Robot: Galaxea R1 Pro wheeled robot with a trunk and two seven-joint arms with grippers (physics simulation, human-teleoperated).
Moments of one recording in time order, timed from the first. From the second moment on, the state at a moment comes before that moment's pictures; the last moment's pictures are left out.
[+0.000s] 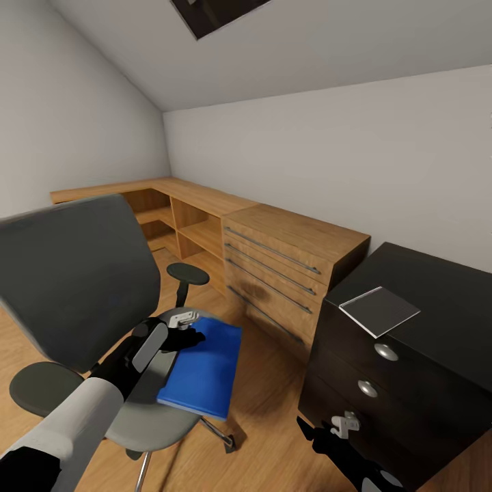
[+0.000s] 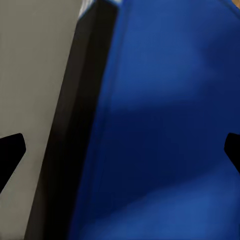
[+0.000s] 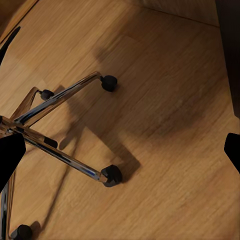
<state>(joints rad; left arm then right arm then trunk) -0.82 0.08 -0.29 -0.78 0.71 0.80 0.22 -0.43 -0.16 0.60 -0.37 -0.98 -0.26 0.47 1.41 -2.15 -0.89</state>
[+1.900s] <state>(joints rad) -0.82 0.12 -0.24 -0.89 0.70 0.81 0.22 -0.43 -0.15 0.60 -0.36 -0.98 -0.26 0.47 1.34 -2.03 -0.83</state>
